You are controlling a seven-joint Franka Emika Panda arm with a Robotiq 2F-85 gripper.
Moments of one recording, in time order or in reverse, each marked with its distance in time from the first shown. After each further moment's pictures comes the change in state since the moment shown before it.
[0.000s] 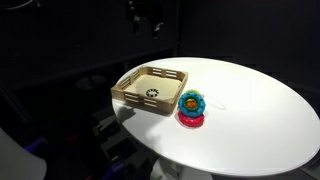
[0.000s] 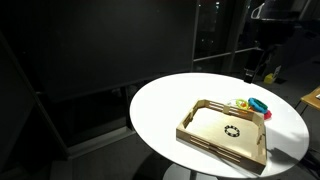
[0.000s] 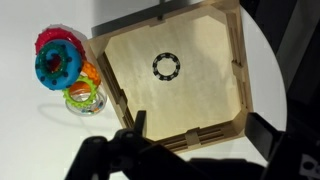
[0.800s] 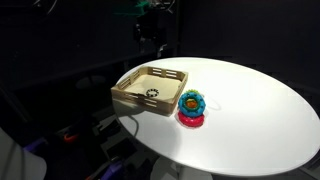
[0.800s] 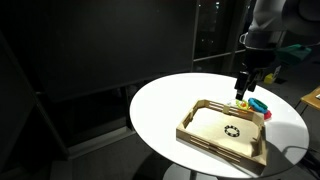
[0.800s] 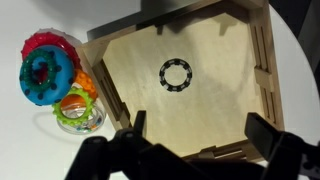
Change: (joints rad) arm -0.007 0.163 0.001 0.003 -0.051 0.110 0.051
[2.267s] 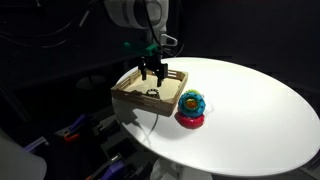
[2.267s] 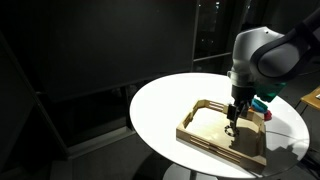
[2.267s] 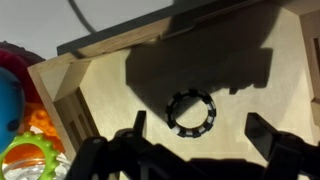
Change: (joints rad) arm 0.002 0.321 -0.021 0.064 -0.034 0.114 0.005
